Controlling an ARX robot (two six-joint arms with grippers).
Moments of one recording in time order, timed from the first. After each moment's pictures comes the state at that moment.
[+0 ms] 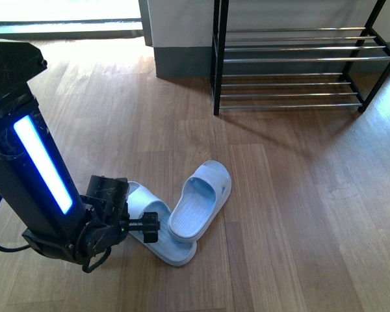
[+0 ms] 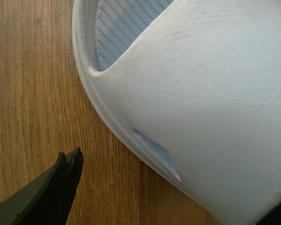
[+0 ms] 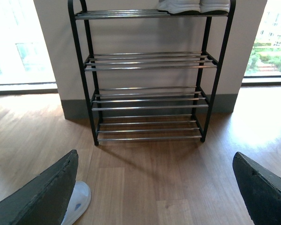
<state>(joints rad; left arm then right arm) -0.26 3.02 1.38 0.66 -0.08 -0.25 0.00 0.00 0.02 0.00 0.00 0.00</state>
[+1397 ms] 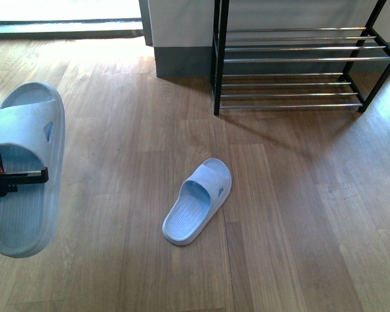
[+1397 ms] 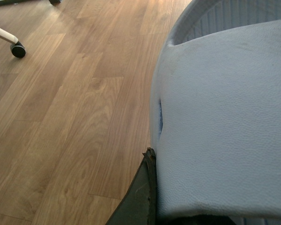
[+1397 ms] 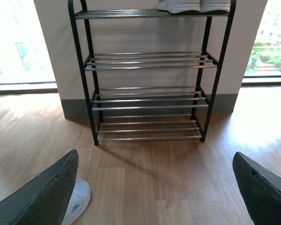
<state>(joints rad) -0.08 2.24 0.44 1.40 -0.36 0.06 0.00 0.00 0.02 0.00 0.00 0.00</state>
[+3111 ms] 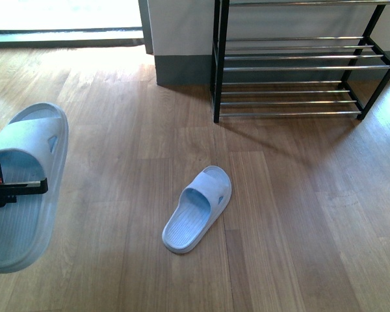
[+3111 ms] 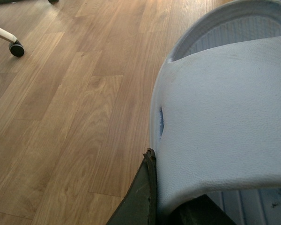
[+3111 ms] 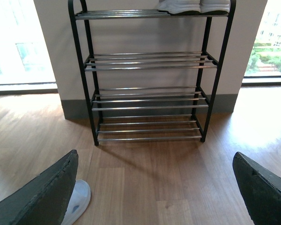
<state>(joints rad) -0.08 2.24 0.44 1.40 -0.35 0.06 0.00 0.00 0.02 0.00 0.00 0.00</state>
